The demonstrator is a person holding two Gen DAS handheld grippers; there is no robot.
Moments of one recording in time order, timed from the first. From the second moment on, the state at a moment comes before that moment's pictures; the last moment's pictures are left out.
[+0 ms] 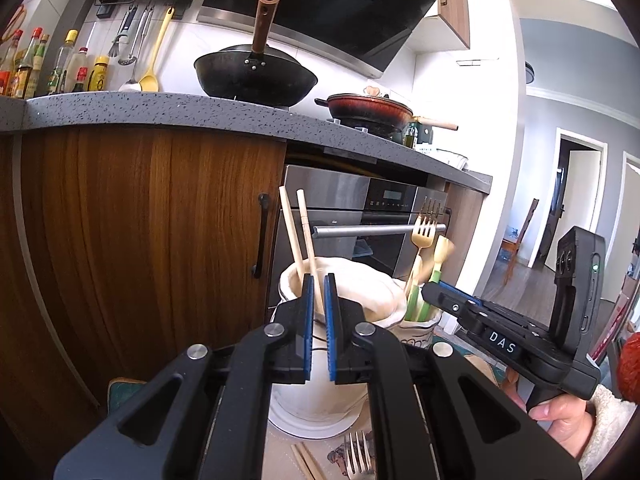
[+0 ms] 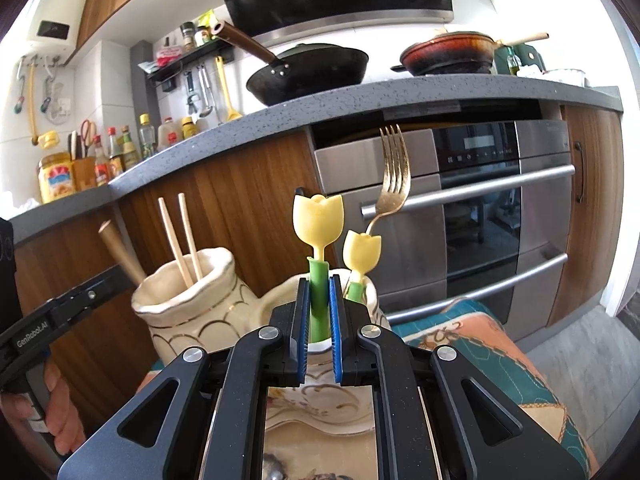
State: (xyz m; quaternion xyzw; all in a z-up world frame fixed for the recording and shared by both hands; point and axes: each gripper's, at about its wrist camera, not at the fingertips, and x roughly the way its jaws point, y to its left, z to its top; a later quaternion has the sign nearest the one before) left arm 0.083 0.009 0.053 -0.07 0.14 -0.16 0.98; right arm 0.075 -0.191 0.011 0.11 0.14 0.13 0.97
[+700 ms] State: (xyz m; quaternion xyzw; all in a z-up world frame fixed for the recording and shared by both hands) left arm 0.073 0.025 0.048 -0.08 0.14 -0.12 0.98; right arm 0.057 -0.204 0.009 0.13 0.14 0.12 0.97
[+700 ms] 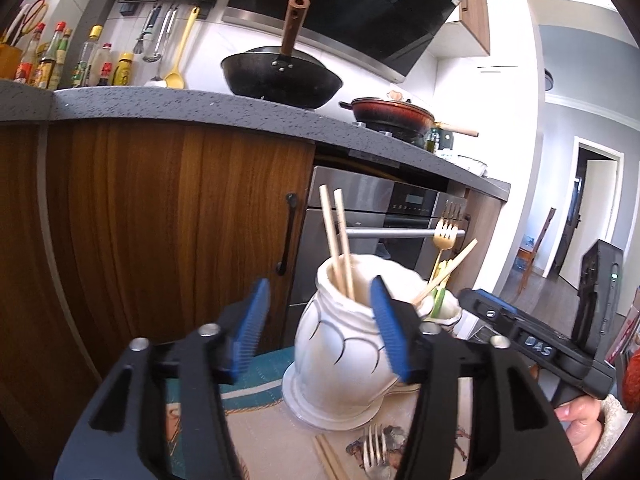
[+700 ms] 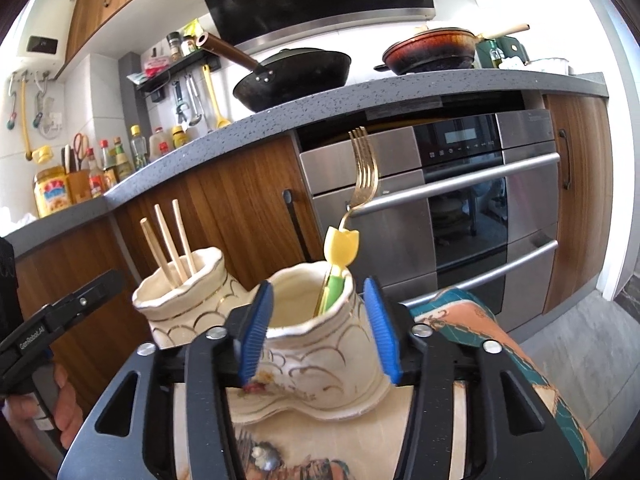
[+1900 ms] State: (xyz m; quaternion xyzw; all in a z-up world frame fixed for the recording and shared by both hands) left arm 0.028 -0.004 -0.053 0.04 0.42 -0.05 0.90; right arm 0.000 -0.200 -0.020 0.13 0.20 0.15 0.96
